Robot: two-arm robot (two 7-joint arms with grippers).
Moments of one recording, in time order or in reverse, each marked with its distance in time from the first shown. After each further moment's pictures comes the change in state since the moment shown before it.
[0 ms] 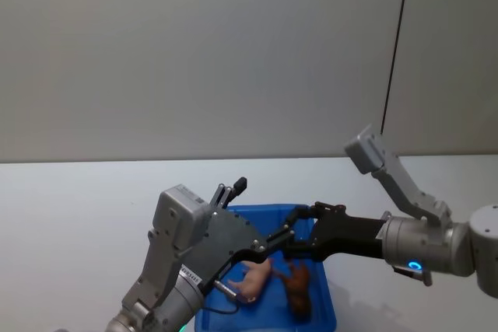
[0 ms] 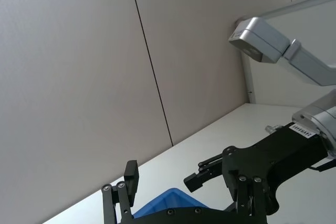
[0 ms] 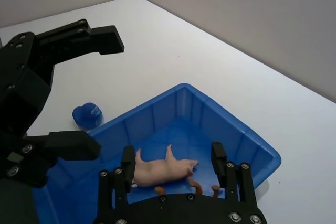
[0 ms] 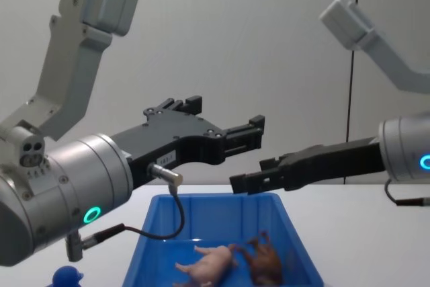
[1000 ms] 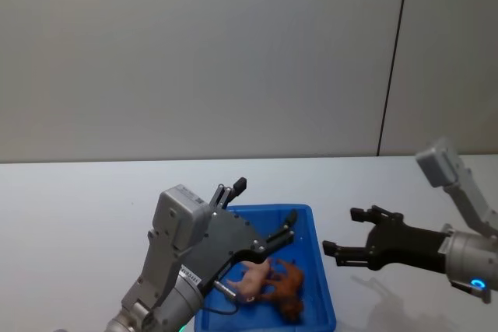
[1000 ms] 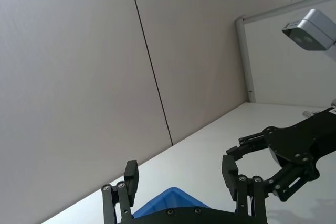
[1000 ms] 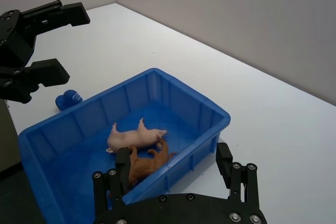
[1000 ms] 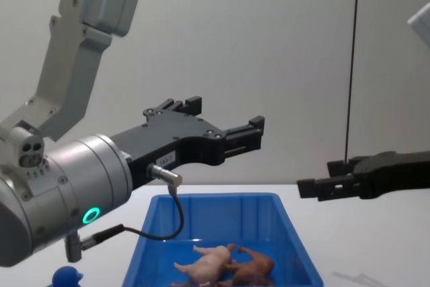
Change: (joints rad) left arm 0.001 0.001 0.000 -0.001 0.000 0.002 0.000; right arm -0.112 0.138 0.074 -0.078 0.103 -0.077 -0.011
